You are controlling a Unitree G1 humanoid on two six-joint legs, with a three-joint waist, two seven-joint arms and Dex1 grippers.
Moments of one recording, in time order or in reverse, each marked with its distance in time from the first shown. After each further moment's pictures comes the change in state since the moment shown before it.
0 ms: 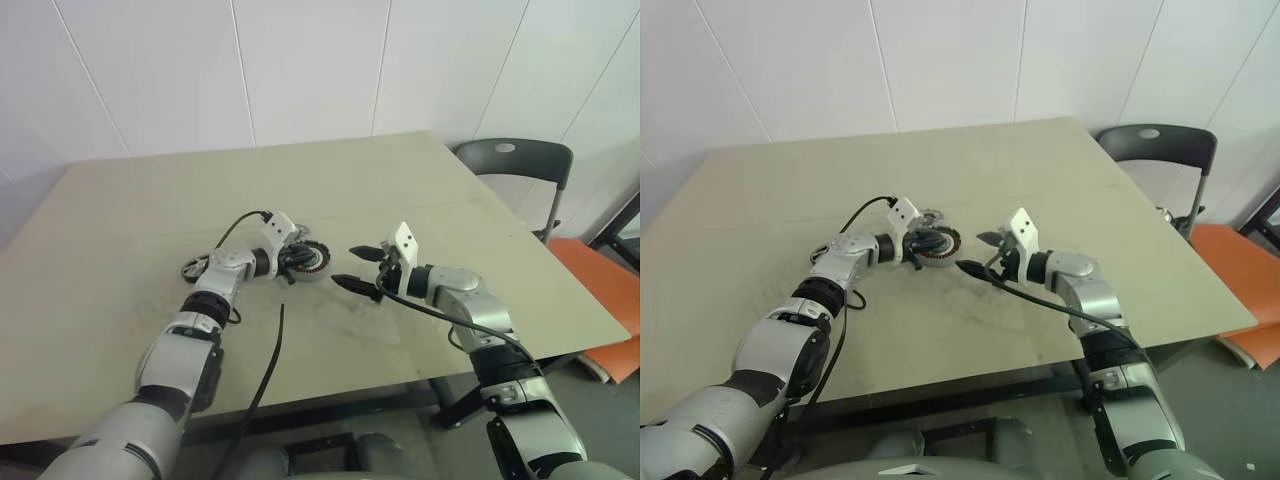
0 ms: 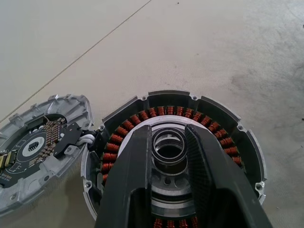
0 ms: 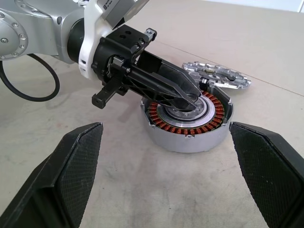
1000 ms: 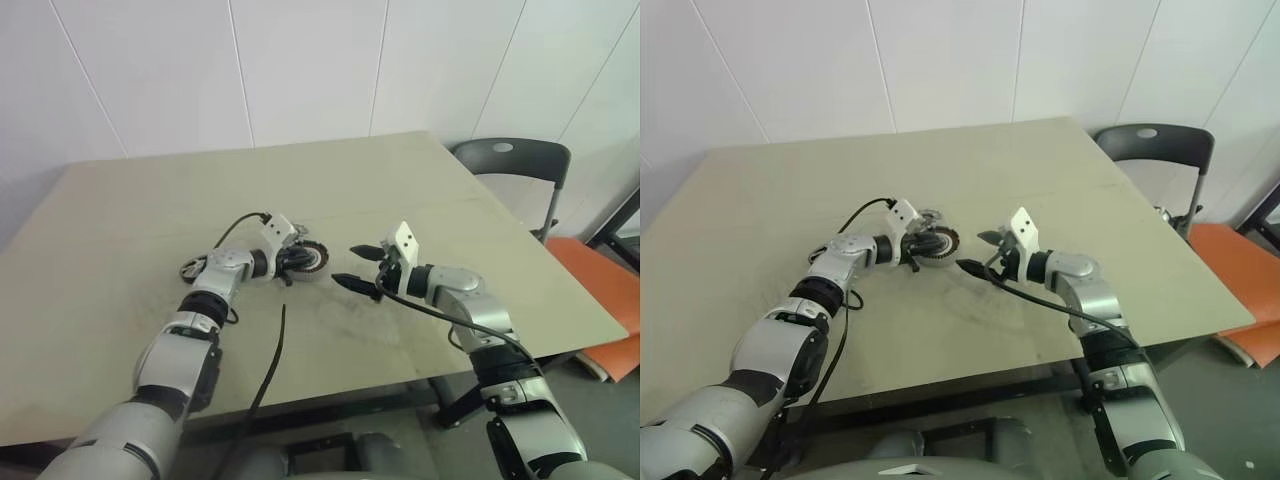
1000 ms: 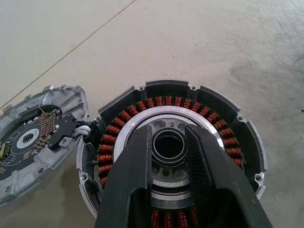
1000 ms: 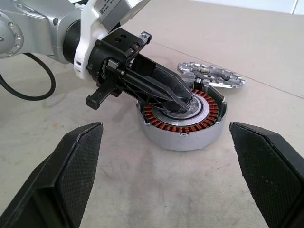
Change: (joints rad) left arm 0.001 0.011 -0.002 -0.004 0.013 0.027 -0.007; right arm 0.000 0.001 0.000 0.000 -0.002 -0.006 -0.012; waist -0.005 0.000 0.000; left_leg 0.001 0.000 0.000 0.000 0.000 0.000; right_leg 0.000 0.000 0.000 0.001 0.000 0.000
